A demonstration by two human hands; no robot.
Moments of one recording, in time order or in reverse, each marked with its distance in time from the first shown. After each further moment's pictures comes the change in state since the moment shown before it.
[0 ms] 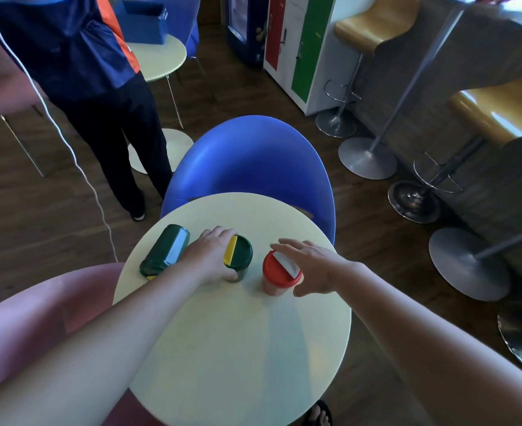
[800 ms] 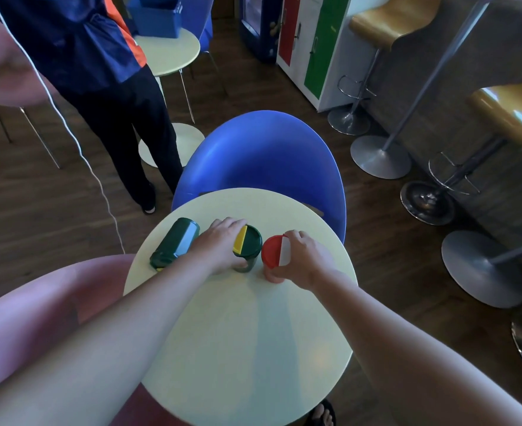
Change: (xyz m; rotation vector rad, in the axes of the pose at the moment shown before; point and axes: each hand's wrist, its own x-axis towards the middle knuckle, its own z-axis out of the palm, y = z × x) left_hand 0.007 -0.002 0.000 -0.025 0.032 -0.007; right_hand 0.022 -0.041 0.015 0.287 0.311 0.325
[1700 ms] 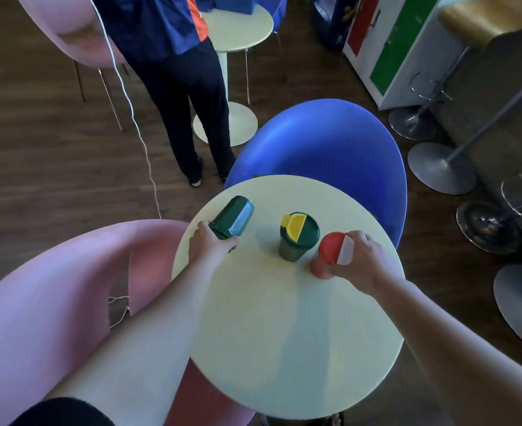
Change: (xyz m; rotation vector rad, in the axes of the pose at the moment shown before) left_hand -0.044 -0.125 0.059 -0.612 0.336 -0.783; right_hand -0.008 -0.012 -0.008 -0.076 -0.063 0.089
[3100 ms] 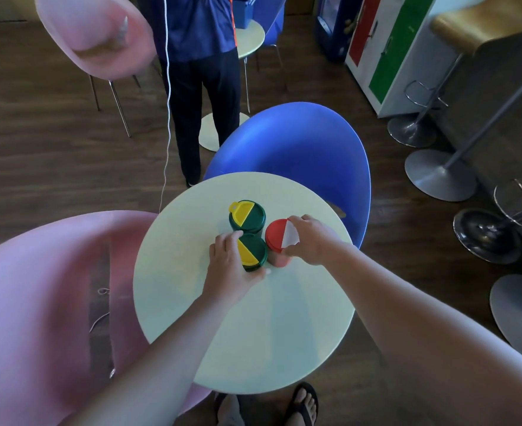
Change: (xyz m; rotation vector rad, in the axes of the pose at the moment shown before) left_hand -0.183 0.068 0.091 0.092 0.136 0.485; right_hand 0.029 0.042 -0.025 -0.092 -0.206 -0.359
